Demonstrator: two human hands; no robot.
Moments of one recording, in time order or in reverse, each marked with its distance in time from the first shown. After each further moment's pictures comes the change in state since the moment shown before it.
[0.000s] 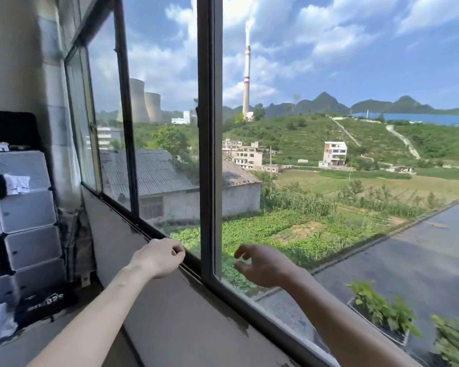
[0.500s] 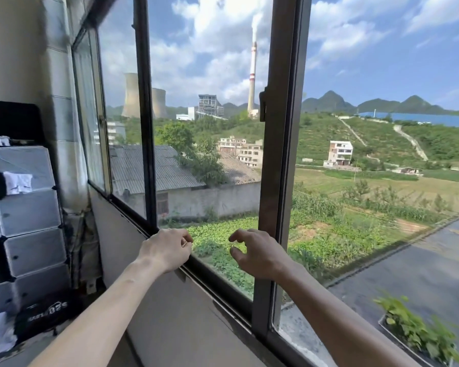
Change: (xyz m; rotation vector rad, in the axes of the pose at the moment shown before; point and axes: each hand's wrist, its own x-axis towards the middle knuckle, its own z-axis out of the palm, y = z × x) left_hand 0.192 -0.138 -0.035 0.036 0.126 0.010; right_hand 0.247 -0.080 0.052 -0.024 0.169 -0.062
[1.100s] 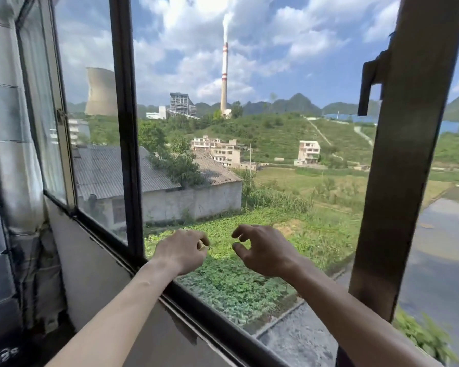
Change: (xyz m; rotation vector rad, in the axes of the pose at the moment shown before) left_hand 0.231 -0.080 0.036 -0.041 -0.065 0.232; right_hand 0.216 -0.001 0.053 -0.112 0.061 0.044
